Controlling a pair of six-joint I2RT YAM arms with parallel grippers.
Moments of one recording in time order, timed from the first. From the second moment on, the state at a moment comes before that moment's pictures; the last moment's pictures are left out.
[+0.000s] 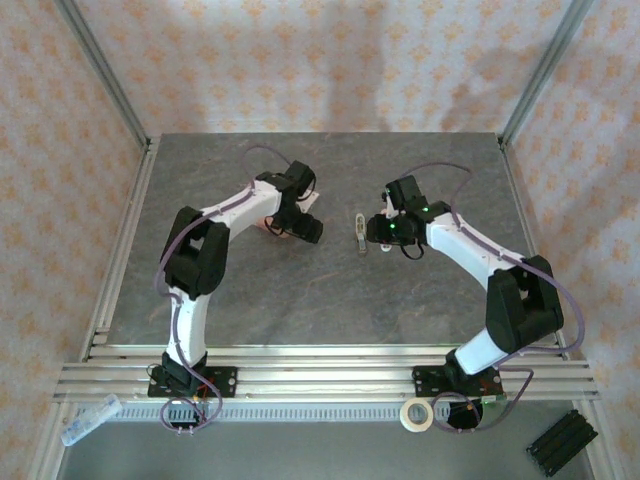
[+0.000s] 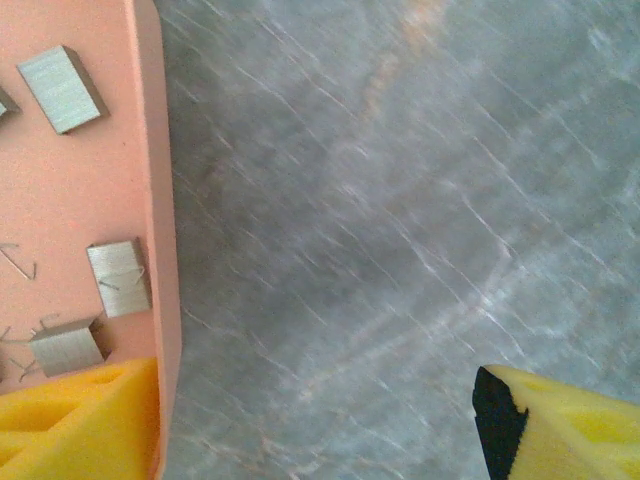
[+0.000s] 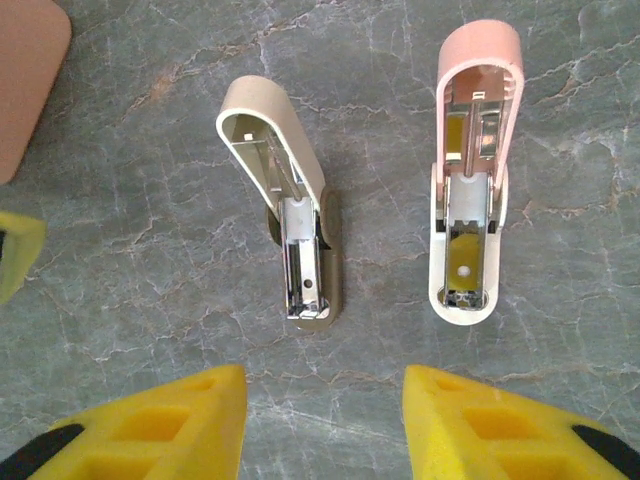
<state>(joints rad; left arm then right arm) -0.46 2.05 1.59 -0.88 0.10 -0.10 0.40 1.54 1.08 -0.59 -0.14 0.40</state>
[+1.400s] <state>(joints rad) -0.63 1.49 1.10 -0.58 0.07 -0.33 0.51 1.52 1.20 -0.60 -0.18 0.40</state>
